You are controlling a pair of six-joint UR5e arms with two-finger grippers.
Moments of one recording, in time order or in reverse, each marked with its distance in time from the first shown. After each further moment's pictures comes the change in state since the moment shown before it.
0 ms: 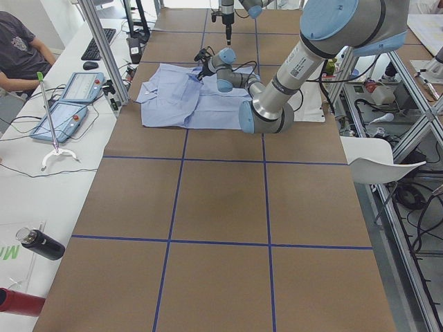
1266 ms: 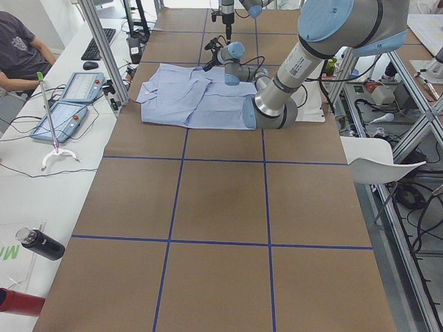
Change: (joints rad) left arm 0.029 -0.030 -0.038 -0.062 -0.022 -0.019; right arm -0.015 0.000 0.011 0.046 -0.009 0.034
